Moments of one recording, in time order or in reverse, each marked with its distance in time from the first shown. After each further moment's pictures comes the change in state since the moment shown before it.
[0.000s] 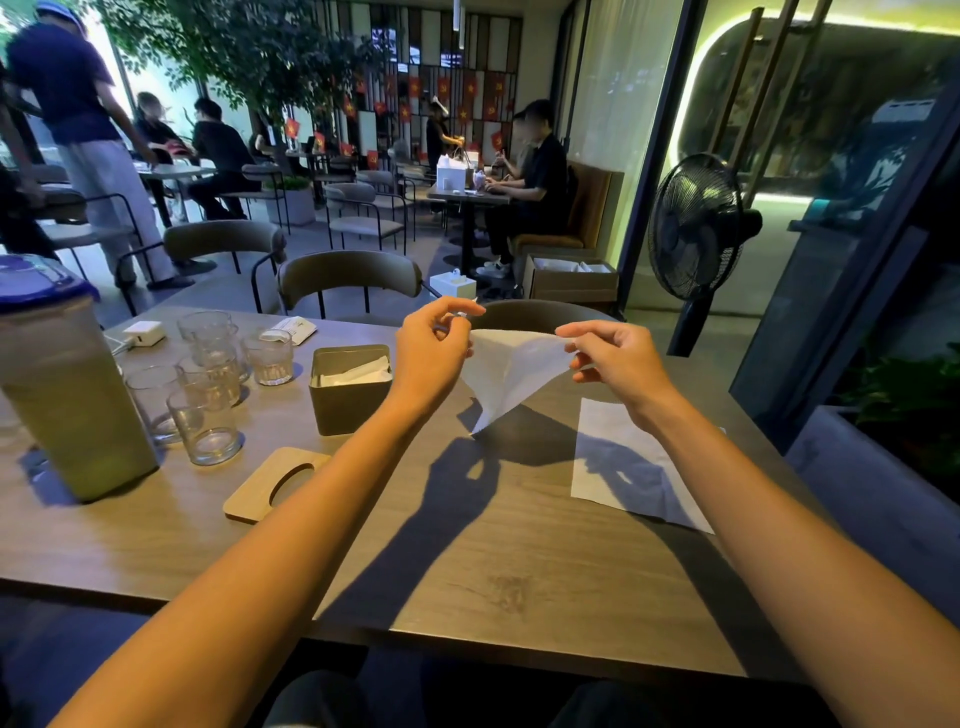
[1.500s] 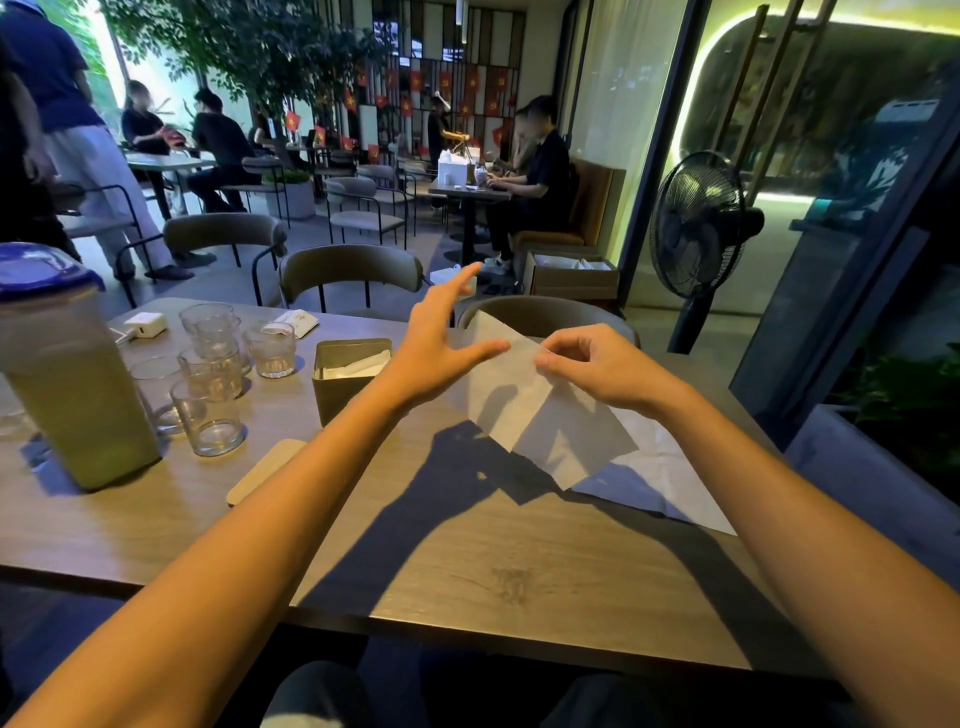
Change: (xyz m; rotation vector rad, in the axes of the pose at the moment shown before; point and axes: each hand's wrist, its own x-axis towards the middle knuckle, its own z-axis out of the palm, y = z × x) left_hand 0.006 -0.002 -0.021 0.286 -0.337 0.161; right_hand -0.010 -0.022 0.001 -0.379 -0.418 -0.170
